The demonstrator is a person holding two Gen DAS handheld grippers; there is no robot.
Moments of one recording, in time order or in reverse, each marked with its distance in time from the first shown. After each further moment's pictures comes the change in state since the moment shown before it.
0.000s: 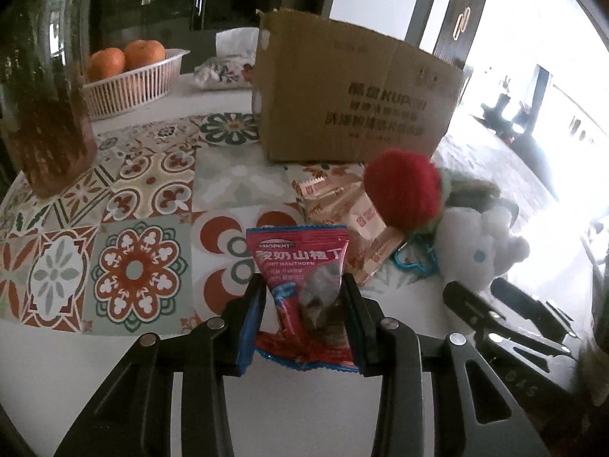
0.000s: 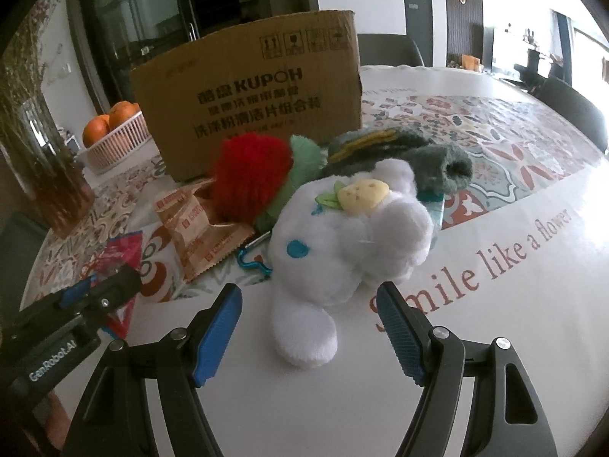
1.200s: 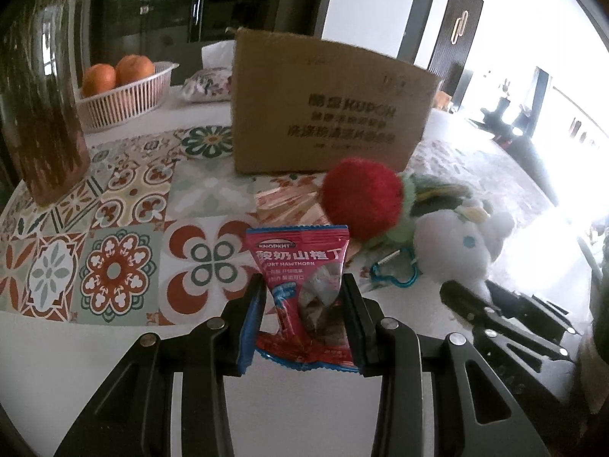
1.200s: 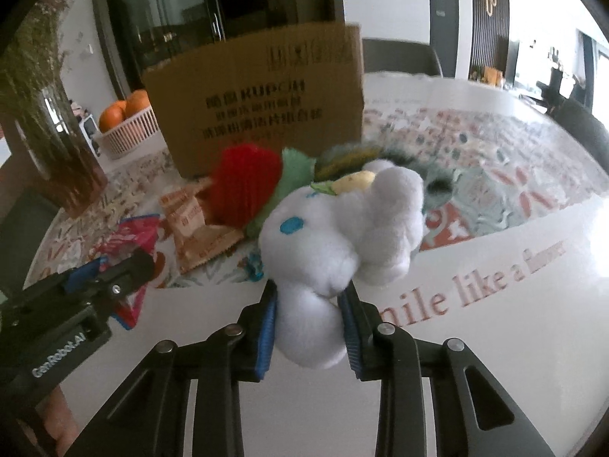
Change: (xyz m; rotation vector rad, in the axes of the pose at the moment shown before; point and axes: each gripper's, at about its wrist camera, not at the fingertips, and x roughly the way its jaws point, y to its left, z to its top) left arm -0.008 -0.040 0.003 0.000 -0.028 0.015; right arm -0.020 -0.019 0.012 -0.098 0.002 0.038
